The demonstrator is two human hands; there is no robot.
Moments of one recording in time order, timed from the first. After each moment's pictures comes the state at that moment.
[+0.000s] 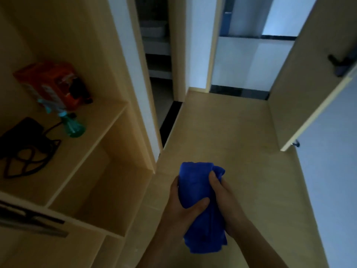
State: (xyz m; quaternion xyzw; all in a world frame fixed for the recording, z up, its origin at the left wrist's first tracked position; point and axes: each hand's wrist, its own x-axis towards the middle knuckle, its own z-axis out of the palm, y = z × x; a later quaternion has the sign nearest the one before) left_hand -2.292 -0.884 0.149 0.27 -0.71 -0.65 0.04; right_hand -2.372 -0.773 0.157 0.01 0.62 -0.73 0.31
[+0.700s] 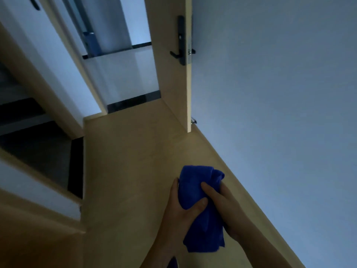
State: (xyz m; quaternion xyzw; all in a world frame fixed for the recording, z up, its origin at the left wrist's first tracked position) left_hand -2.375 -0.640 0.154 0.04 -0.72 -0.66 -0.19; right_hand -2.363 -0.499 0.156 0.21 0.58 -0.78 0.08
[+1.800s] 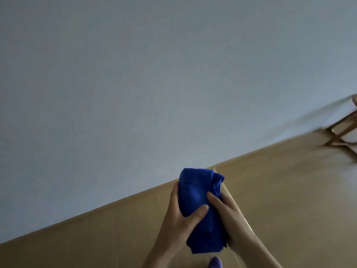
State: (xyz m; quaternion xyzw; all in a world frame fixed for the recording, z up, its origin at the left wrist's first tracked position) left_hand -2.258 -0.456 0.127 -0.49 -0.49 -0.36 -0.63; right_hand -2.105 -0.475 0.144 0.56 0.24 -0.62 -0.49
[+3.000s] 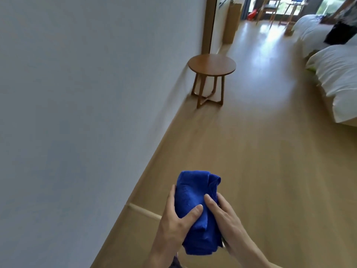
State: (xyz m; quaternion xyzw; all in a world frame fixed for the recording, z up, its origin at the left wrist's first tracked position) left_hand -1.804 -0.355 0.108 -0.65 -0.31 -0.07 -0.69; right_hand -1.717 -0.481 0.123 0.60 -0.01 -0.39 -0.70
